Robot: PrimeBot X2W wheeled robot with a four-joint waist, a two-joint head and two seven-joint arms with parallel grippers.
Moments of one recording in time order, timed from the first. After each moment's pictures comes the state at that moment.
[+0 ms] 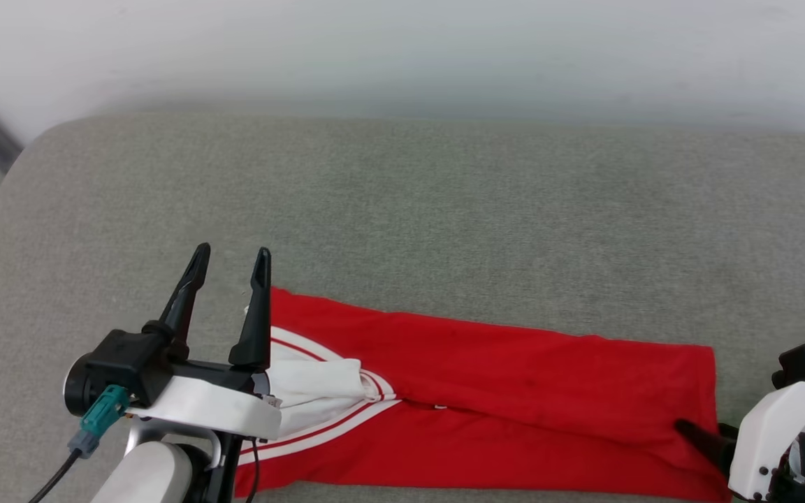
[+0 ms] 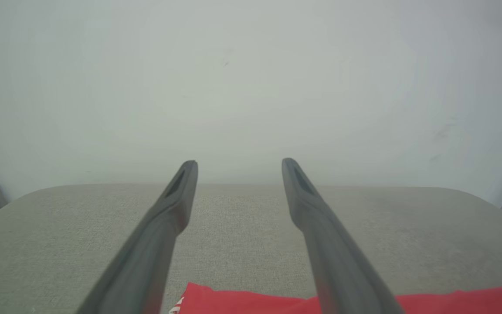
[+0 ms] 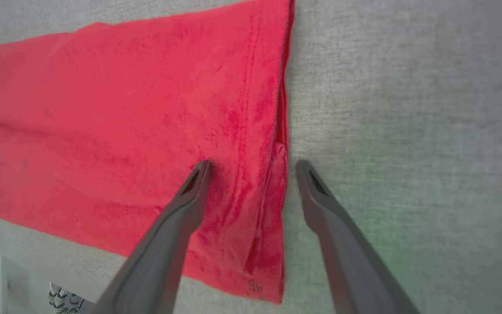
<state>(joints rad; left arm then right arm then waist) -0.18 0.40 -0.39 -0.06 -0.56 0.20 -0.26 -0.10 -0.33 -0.01 0.24 0.62 0.13 0.71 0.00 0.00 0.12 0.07</state>
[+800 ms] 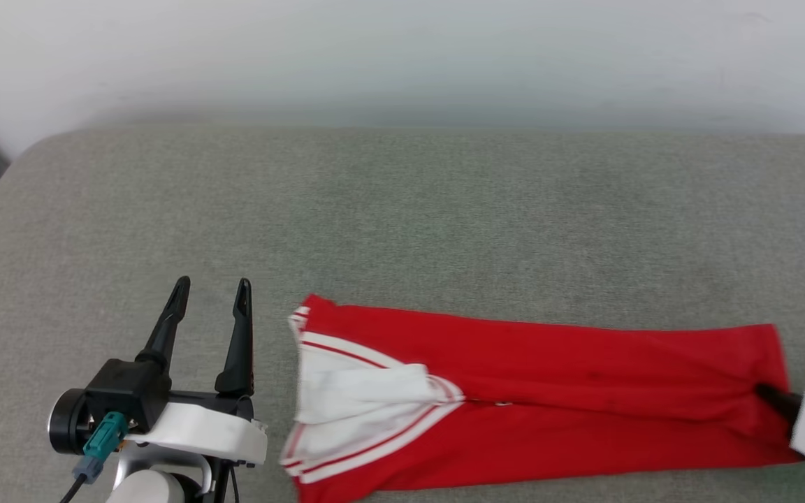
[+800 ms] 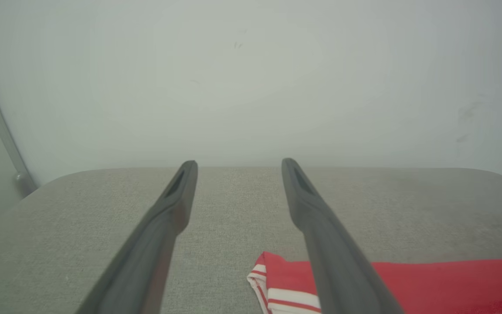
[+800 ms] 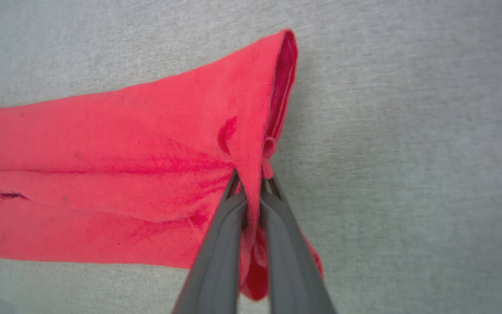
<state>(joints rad) -0.12 0.39 -0.36 -0.04 -0.48 0.22 -0.26 -0.19 -0.39 -0.06 0.32 0.66 0.13 0.72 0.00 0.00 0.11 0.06</state>
